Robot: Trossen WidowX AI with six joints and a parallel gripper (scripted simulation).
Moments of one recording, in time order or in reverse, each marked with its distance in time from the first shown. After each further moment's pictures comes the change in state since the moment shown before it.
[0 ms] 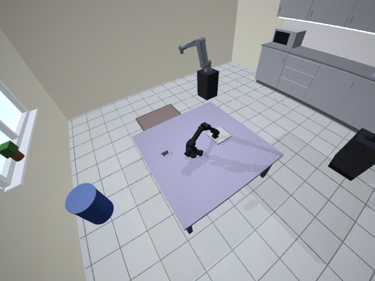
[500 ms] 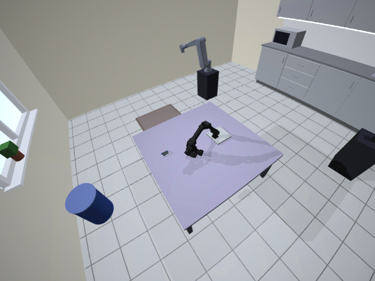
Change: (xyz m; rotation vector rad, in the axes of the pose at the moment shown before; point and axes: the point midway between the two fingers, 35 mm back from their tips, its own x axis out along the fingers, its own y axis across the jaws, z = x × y) arm 0.003 0.000 -0.001 0.001 -0.061 0.003
